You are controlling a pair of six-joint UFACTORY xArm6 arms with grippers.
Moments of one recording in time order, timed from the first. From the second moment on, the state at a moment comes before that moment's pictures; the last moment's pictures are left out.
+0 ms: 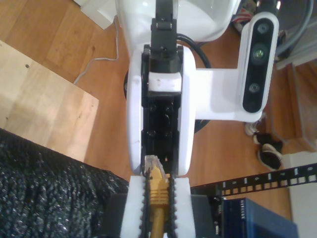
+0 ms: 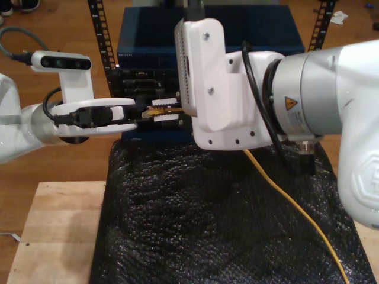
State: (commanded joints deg) left arm 15.9 10.2 -56.5 -83.3 140.2 -271.2; right arm 40.0 -40.5 -40.8 37.4 29.1 -97.4
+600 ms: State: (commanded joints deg) left arm 16.4 5.2 -57.0 -83.1 127.7 -269.7; right arm 26.2 -40.0 -44.0 37.1 37.7 -90.3
